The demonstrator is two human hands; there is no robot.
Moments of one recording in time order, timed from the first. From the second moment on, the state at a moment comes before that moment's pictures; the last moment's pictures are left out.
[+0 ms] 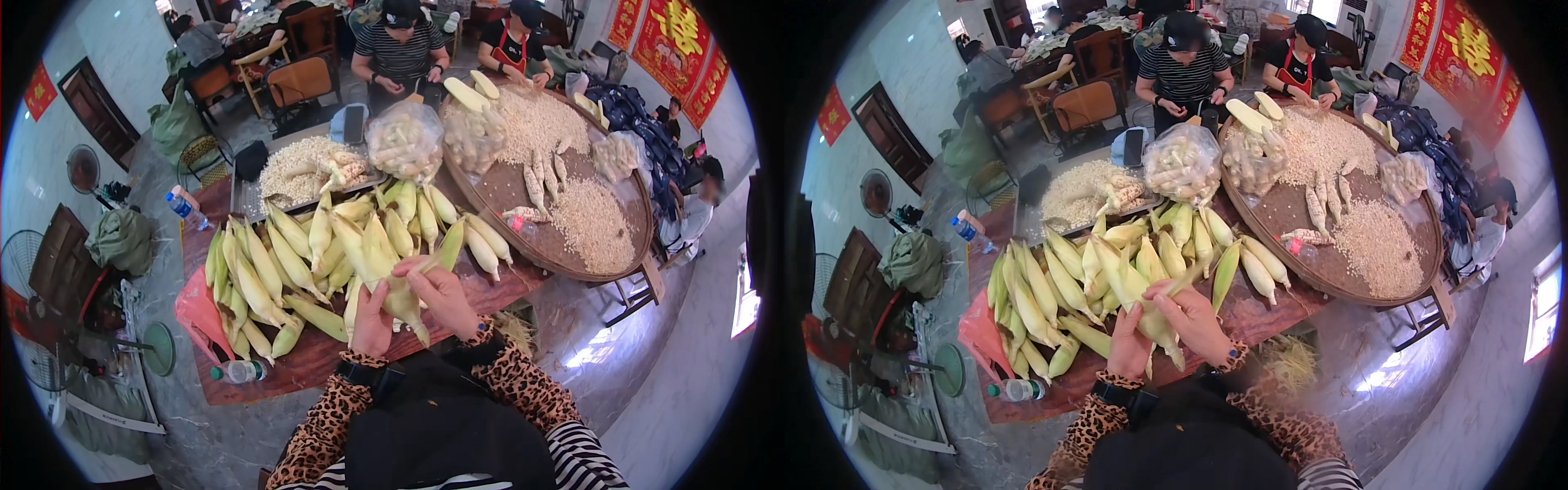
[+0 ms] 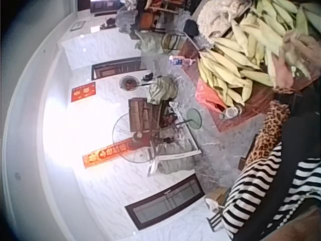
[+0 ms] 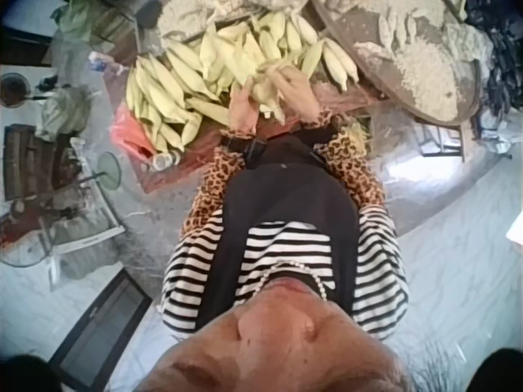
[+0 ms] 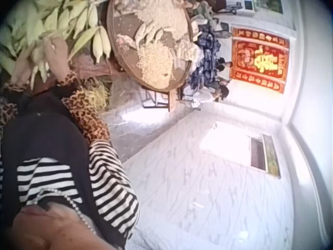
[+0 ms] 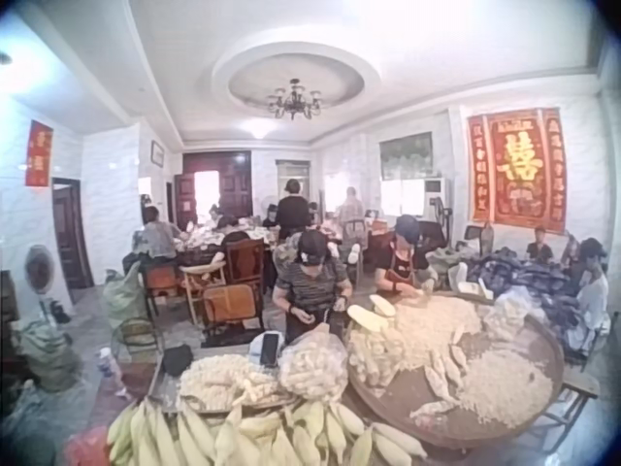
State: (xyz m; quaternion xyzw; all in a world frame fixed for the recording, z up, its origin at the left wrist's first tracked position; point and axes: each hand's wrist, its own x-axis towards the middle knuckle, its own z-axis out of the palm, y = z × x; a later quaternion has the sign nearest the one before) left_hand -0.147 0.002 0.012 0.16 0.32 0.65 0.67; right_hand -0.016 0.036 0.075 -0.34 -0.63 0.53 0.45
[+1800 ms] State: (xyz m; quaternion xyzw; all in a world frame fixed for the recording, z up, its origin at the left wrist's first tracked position) left_hand -0.174 -0.011 0.003 0.12 0.36 0.73 0.57; right_hand 0.019 -0.004 0.095 -0.25 -0.11 0.88 0.40
